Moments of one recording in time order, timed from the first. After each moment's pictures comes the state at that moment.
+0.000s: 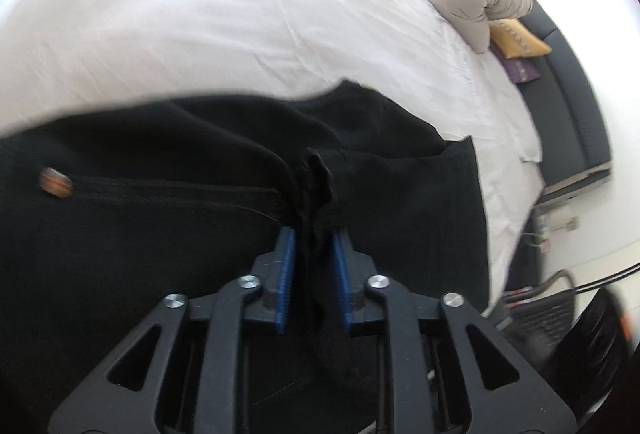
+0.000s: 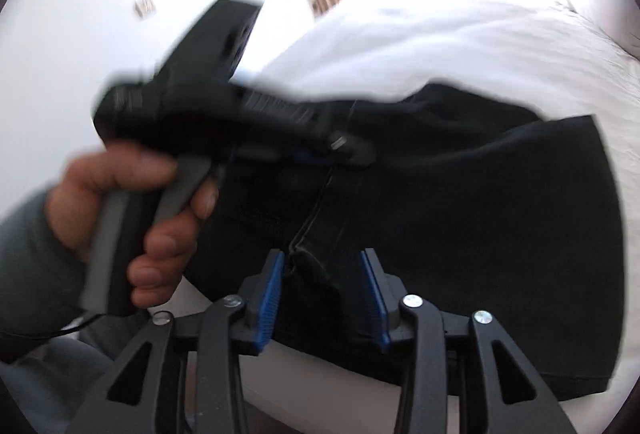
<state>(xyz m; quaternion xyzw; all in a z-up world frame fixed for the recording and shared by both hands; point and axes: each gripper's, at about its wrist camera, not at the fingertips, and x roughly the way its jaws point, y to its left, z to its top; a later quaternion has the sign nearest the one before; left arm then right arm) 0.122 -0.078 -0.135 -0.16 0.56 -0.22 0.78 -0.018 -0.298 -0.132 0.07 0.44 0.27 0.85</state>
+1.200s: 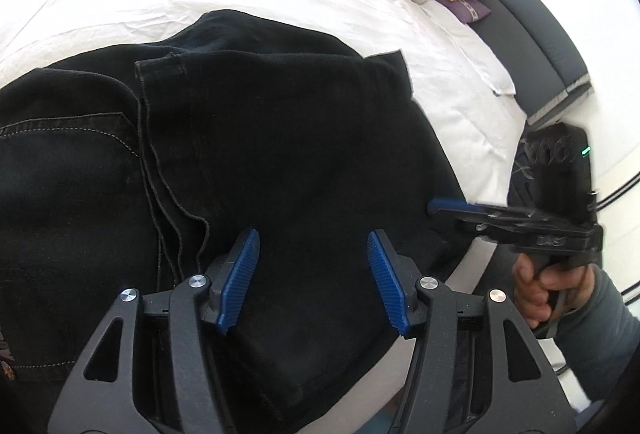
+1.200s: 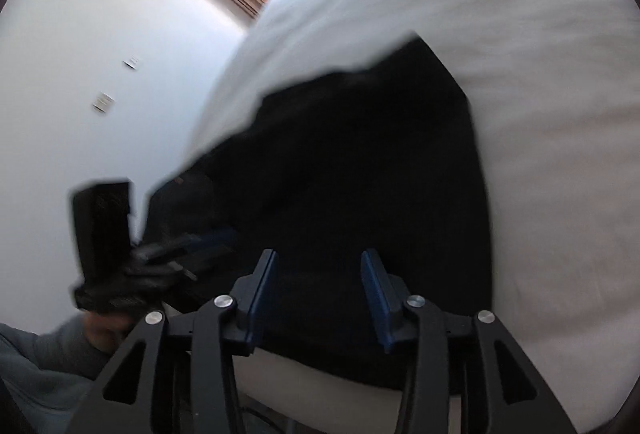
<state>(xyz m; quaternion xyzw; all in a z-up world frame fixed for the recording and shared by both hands) 0.050 -0.169 -0.165 -0.07 0.52 -0.32 0.79 0.028 -0.440 -0.195 0.23 0.52 0.21 0.80</state>
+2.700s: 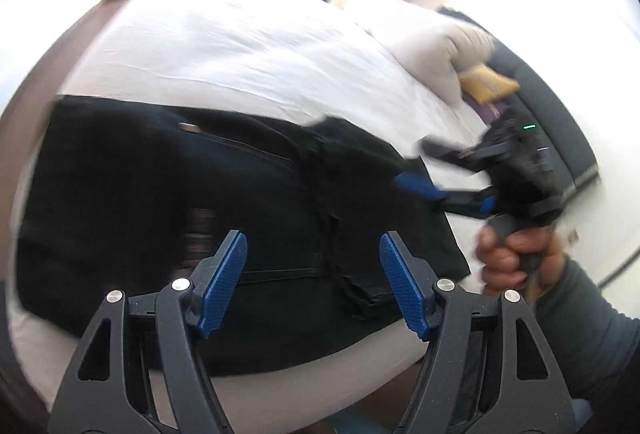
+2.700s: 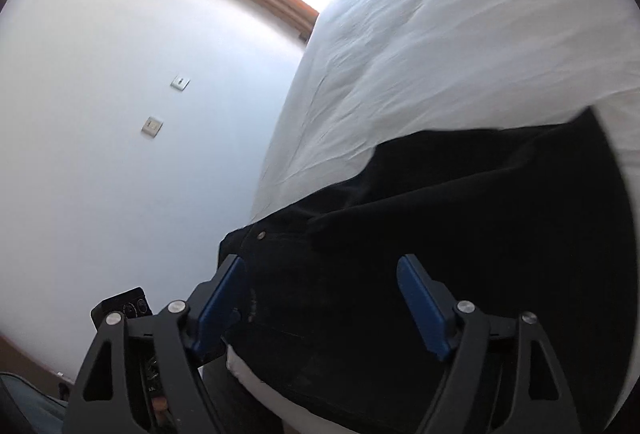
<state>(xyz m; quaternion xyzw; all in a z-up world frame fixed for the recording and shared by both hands) -0.015 -0.023 -0.111 -0.19 0.42 -0.21 0.86 0.121 -0.355 -0.129 0.31 0.47 0.33 0.76</state>
